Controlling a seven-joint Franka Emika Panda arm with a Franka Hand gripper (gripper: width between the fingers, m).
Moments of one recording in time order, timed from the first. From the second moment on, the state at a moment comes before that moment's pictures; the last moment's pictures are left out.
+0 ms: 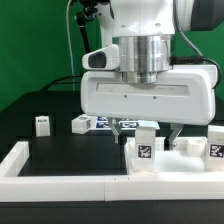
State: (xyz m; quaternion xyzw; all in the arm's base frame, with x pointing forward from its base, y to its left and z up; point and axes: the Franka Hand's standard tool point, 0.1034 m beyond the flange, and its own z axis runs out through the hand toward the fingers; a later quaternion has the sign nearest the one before) arm 0.623 0.004 0.064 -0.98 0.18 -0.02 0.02
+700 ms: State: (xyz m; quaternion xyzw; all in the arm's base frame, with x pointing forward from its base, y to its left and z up) arm 0.625 0.005 0.064 -0.95 0.32 -0.03 0.02
